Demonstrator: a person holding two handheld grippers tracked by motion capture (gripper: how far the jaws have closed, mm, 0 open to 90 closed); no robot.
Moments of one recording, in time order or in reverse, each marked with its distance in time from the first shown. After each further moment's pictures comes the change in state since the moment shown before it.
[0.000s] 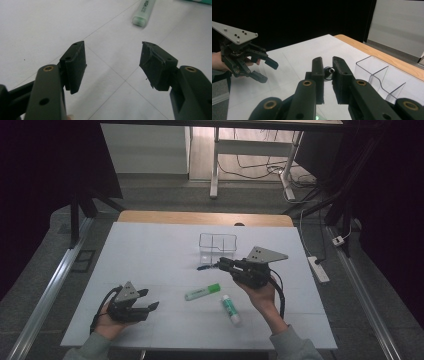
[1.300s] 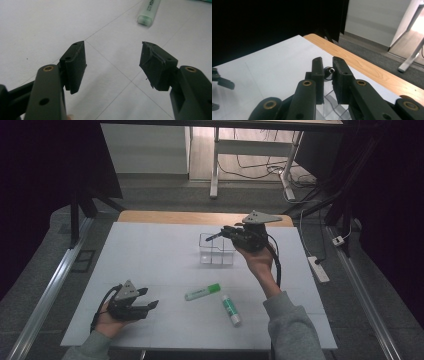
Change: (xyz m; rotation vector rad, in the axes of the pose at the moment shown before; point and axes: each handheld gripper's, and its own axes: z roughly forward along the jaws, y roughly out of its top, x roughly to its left) left arm 0.005 -0.001 0.005 0.007 0.004 -0.002; right arm -0.061 0.054 0.033 0.086 -0.173 0.036
